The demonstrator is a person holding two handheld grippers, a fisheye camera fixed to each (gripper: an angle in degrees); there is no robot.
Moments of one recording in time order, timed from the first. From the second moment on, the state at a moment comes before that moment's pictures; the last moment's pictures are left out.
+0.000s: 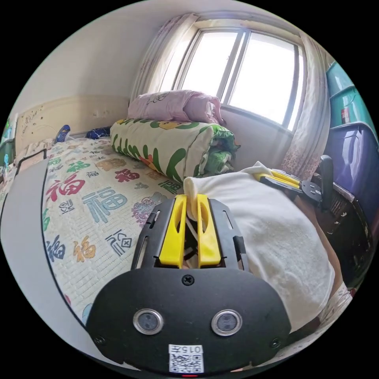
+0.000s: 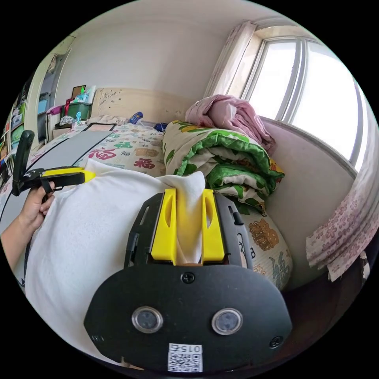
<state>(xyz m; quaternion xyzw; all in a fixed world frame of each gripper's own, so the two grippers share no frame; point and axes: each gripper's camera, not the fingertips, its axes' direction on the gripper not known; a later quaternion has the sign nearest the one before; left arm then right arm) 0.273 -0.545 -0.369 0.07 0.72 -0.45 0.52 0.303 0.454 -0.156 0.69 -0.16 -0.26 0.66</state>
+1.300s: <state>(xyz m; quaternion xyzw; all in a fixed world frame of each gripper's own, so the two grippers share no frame) 0.081 0.500 -0.313 -0.64 0.27 -0.48 0.54 0.300 0.799 0.466 0.72 -0.32 -0.56 0.26</state>
